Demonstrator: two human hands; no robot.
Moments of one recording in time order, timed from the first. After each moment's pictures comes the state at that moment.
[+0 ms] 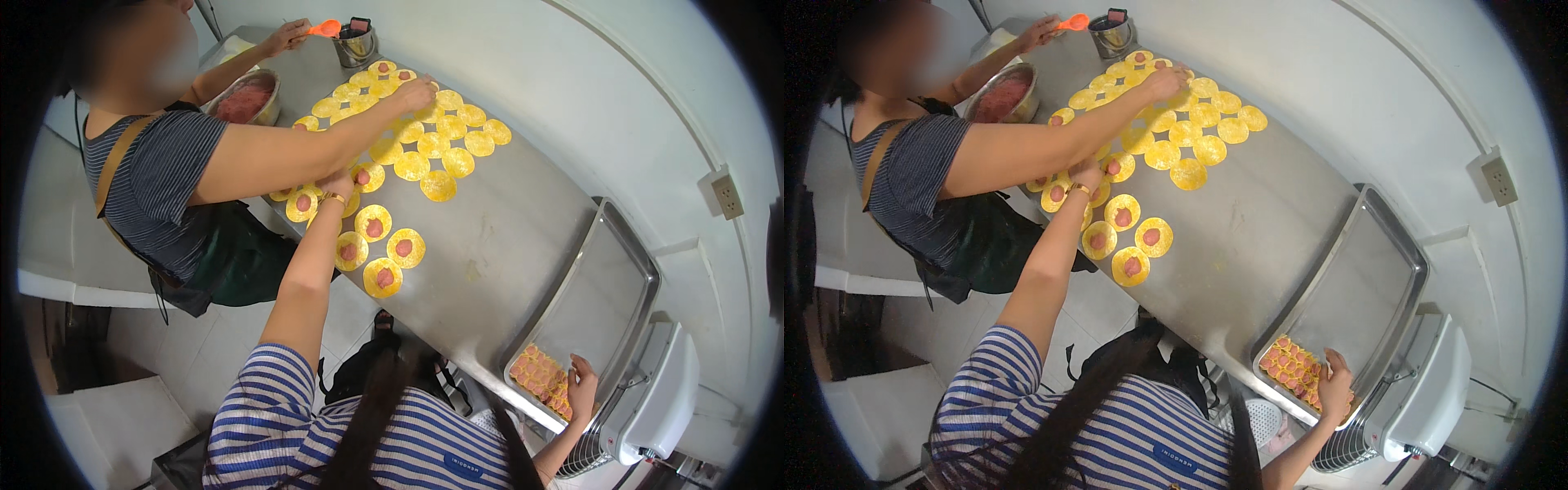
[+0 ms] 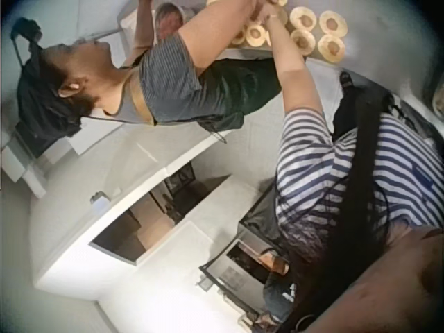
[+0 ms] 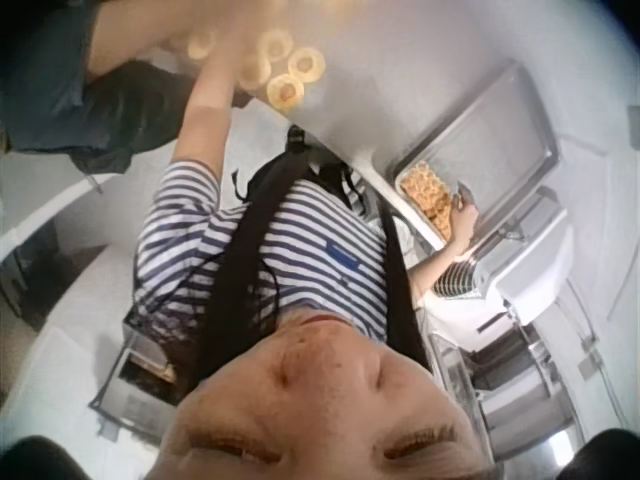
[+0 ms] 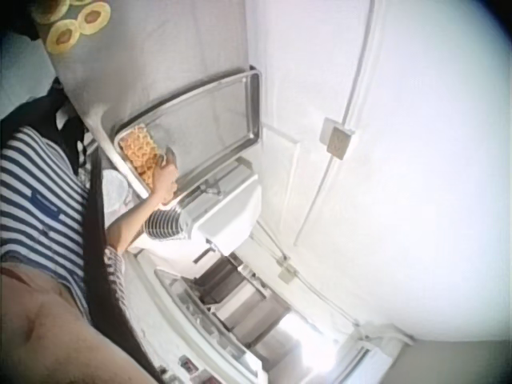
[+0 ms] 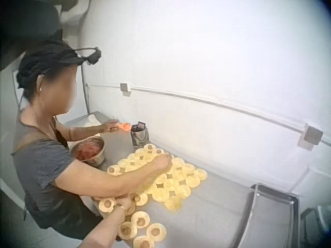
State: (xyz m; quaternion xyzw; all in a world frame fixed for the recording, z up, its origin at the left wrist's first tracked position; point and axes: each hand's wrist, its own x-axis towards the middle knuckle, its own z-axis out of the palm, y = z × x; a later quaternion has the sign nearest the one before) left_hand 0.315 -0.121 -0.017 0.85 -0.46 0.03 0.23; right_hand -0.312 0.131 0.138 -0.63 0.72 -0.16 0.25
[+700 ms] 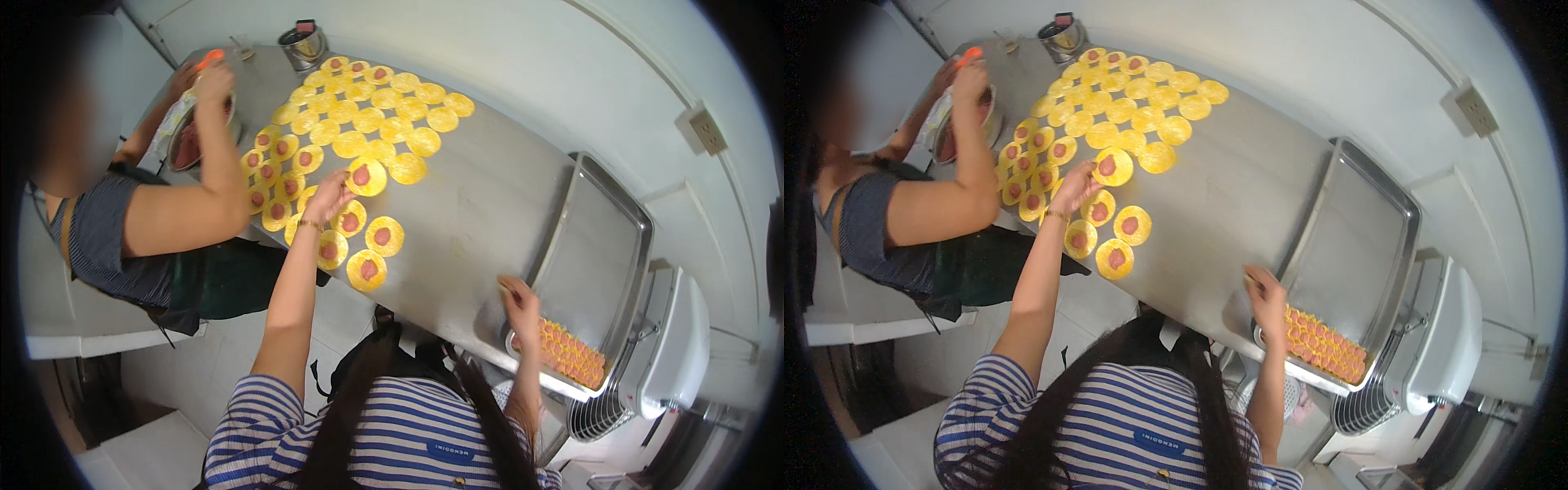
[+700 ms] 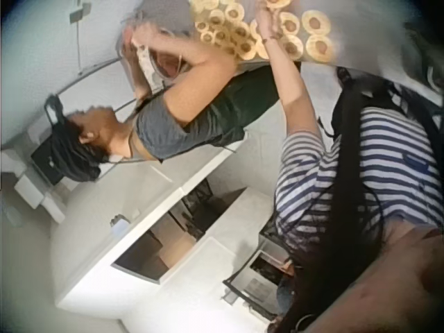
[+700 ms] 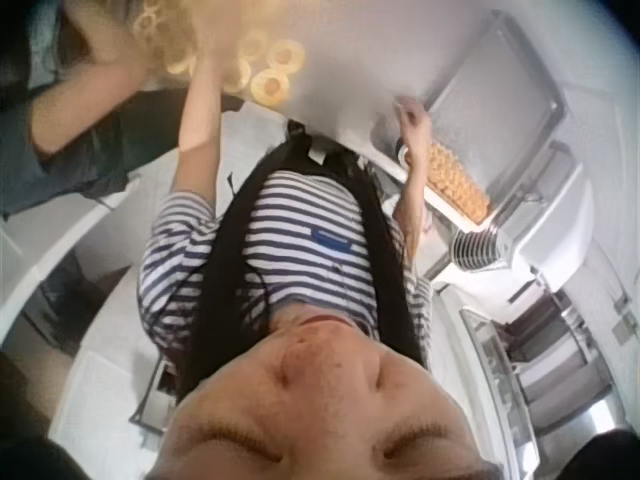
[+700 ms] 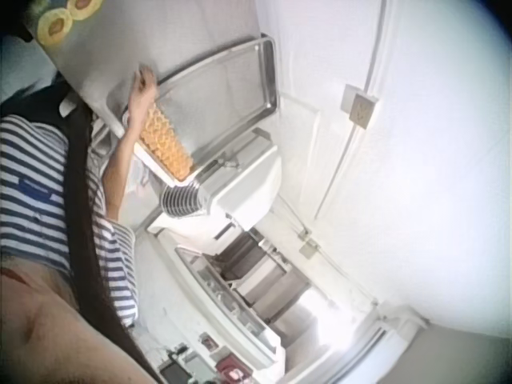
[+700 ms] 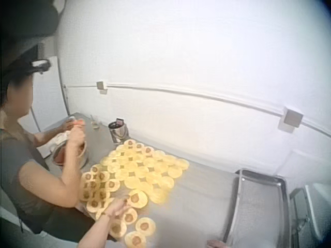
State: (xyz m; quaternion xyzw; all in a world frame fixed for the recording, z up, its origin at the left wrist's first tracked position) left_hand 0.252 -0.091 0.039 0.55 -0.28 -0.63 0.47; right_hand -0.174 0.072 0.084 -0.61 0.60 -0.32 0.41
